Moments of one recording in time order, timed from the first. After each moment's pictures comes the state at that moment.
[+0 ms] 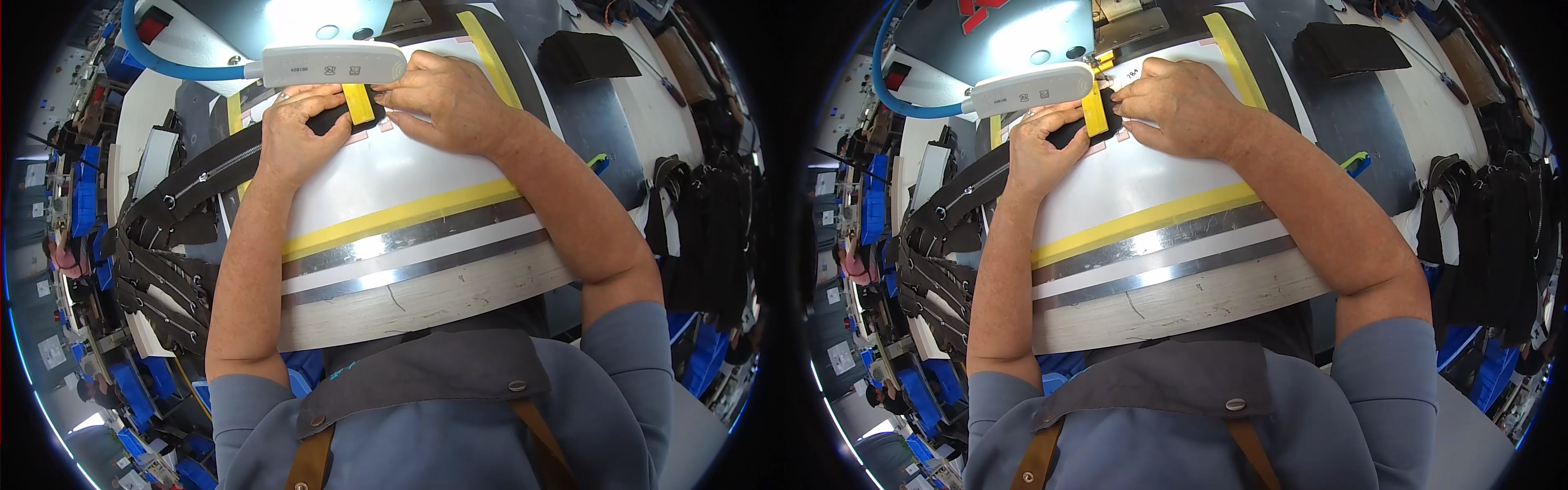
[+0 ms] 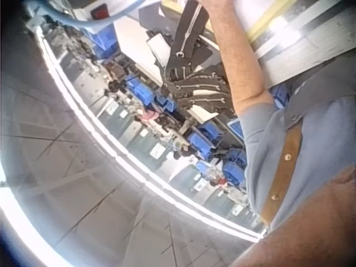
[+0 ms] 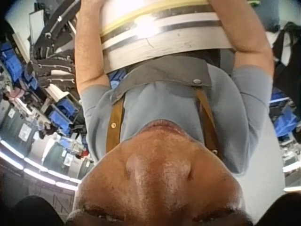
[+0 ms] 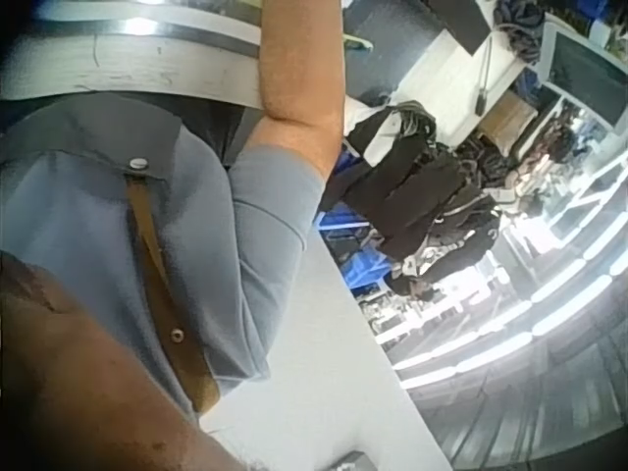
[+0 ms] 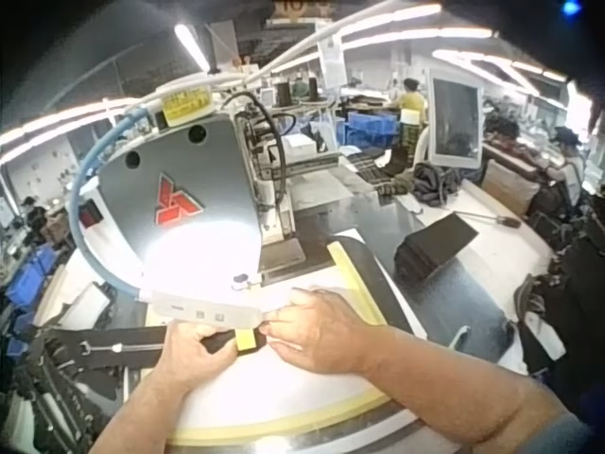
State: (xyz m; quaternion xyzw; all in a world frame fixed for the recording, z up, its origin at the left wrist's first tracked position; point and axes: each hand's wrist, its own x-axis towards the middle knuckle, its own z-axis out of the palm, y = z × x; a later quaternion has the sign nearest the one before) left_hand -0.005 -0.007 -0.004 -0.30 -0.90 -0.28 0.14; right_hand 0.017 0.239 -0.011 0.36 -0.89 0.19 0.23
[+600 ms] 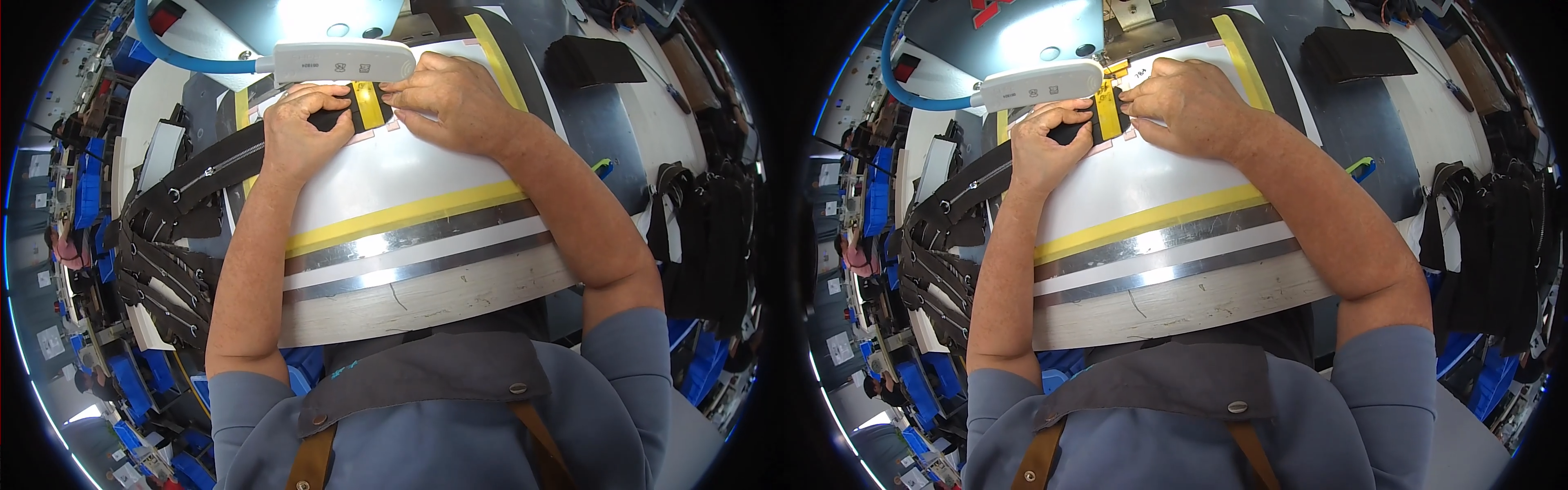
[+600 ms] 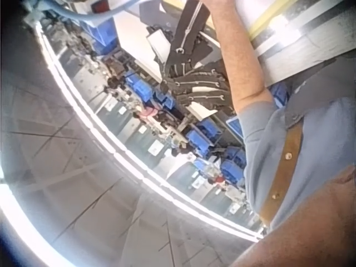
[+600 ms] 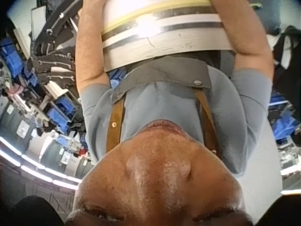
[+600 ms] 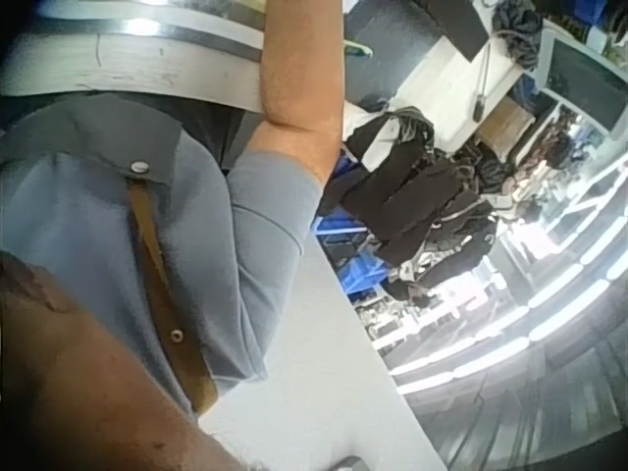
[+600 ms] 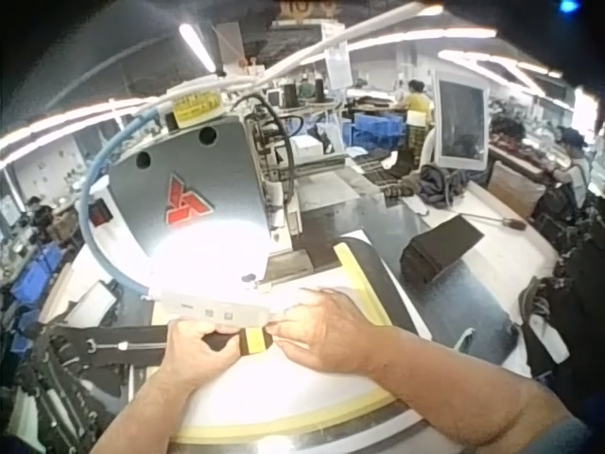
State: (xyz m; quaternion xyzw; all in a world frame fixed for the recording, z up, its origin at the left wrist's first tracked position) left_hand -0.005 -0.006 -0.004 -0.30 -0.88 -0.31 0.19; right_hand 0.018 0.240 -0.009 0.37 -0.88 0.22 0.23
